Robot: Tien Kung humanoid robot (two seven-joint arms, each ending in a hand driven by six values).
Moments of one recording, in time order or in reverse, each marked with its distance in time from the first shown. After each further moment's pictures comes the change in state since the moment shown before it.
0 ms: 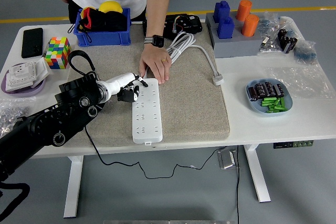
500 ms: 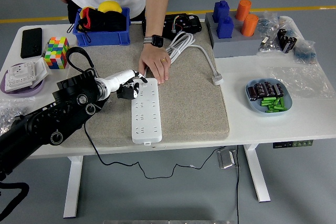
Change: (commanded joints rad) left arm 0.011 0.016 -0.056 -0.063 0.015 -0.002 -0.001; right arm -0.004 0.001 0.004 0.000 -0.002 0.000 0.000
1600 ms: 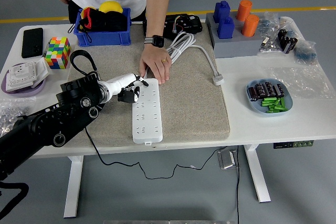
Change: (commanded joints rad) left arm -0.016 -0.004 0.085 0.045 -0.013 -0.009 0.017; right arm 0.002 0.004 0.003 0.000 0.001 0.000 0.000
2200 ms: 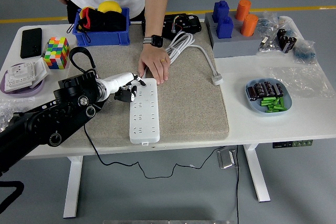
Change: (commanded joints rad) left arm -0.013 0.028 0.000 -0.041 0.036 -0.009 0.017; right arm -0.002 0.000 0.003 0.000 -0.001 0.000 0.000
